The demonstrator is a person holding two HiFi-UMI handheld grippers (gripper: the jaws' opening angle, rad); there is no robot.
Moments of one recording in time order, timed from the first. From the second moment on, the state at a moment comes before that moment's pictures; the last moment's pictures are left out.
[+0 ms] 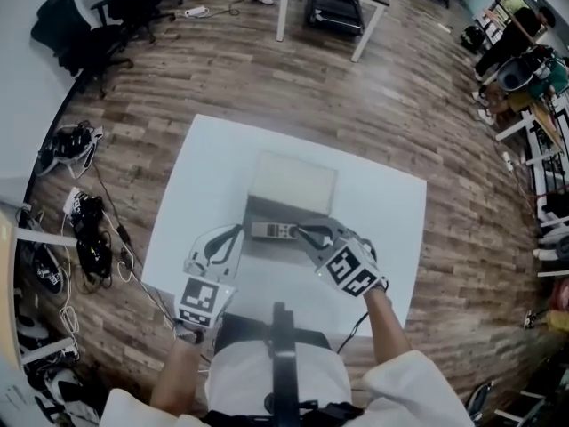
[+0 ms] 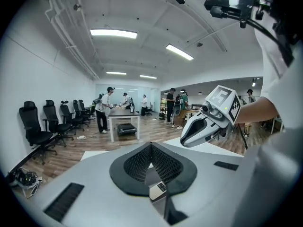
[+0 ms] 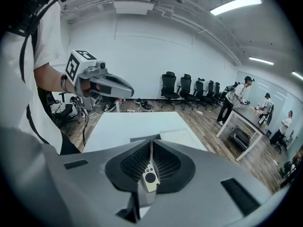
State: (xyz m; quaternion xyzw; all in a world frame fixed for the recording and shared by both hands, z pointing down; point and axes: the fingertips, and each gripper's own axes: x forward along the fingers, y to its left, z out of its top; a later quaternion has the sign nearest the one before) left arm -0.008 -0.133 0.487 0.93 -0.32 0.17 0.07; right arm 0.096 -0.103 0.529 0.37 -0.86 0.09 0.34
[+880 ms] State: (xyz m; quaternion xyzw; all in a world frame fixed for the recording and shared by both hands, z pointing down) left arm -0.015 -0.147 0.509 0.93 -0.31 0.18 0.09; right arm 0.084 -0.116 0.614 0.26 -0.84 0.11 0.46
